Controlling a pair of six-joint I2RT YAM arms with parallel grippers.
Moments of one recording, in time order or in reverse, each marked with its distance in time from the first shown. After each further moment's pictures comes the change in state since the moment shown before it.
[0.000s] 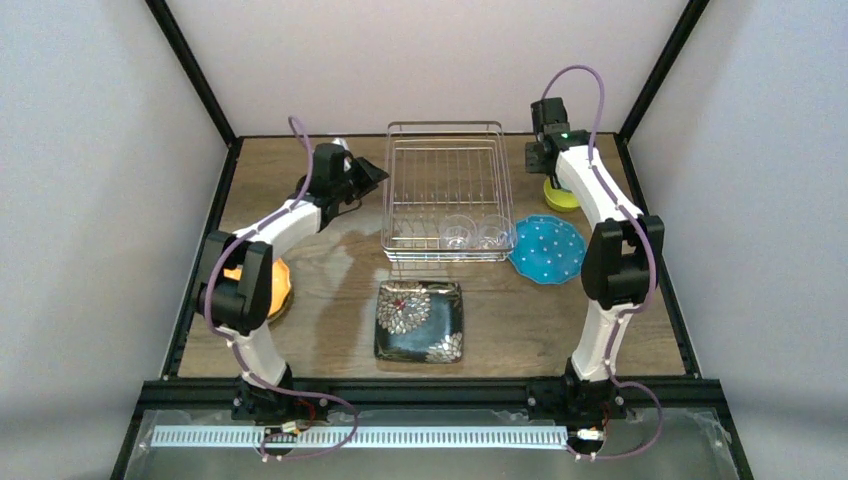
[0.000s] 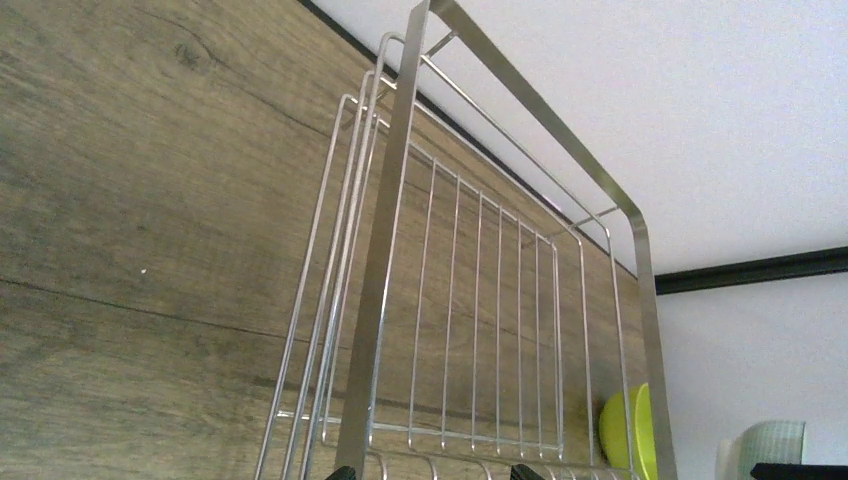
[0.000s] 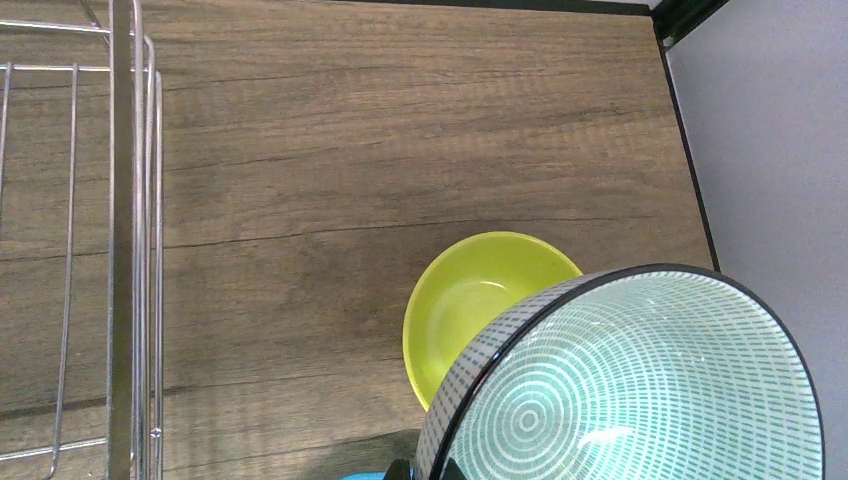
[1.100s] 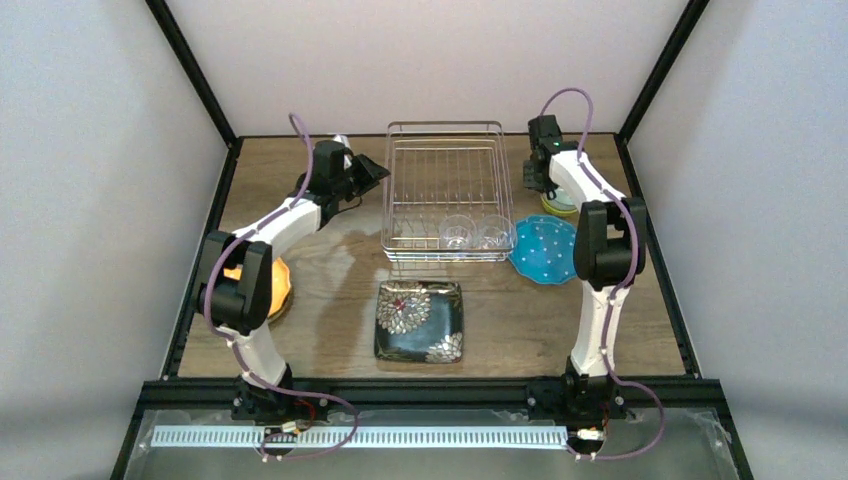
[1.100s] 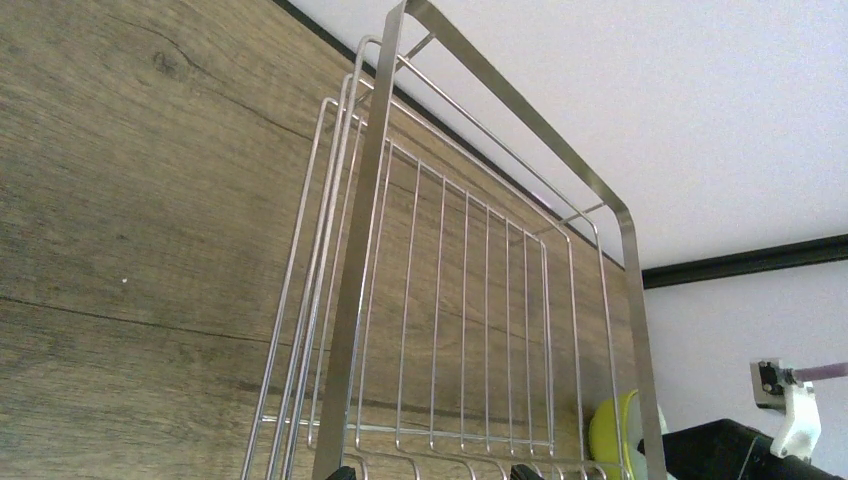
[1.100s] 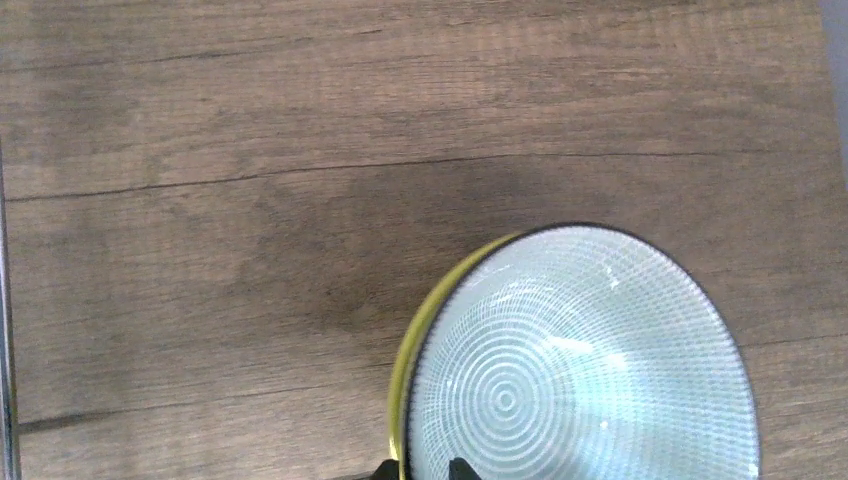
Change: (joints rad) left arm 0.000 0.006 0.029 -0.008 0.017 0.014; right arm -0.045 0.169 -0.014 0.035 -0.048 0.017
